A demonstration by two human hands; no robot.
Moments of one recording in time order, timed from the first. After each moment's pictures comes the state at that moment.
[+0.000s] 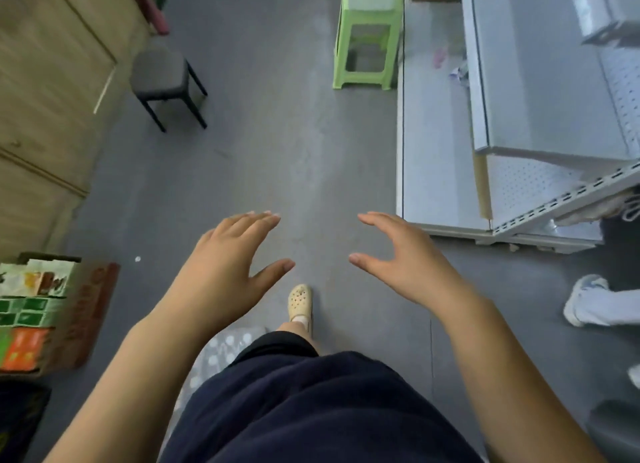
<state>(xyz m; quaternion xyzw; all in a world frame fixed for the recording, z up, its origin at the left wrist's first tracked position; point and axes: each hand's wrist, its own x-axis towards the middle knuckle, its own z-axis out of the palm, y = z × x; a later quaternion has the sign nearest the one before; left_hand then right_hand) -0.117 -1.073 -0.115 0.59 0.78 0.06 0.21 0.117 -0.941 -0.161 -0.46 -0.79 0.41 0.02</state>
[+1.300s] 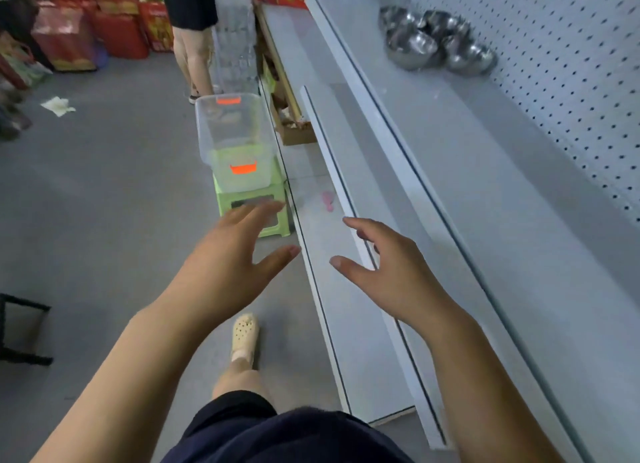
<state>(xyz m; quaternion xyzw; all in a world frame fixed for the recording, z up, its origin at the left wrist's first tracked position) -0.207 -0.358 -0.058 0.72 0.62 0.23 0.20 0.031 -0.340 -0.064 -0.59 -0.70 0.34 0.20</state>
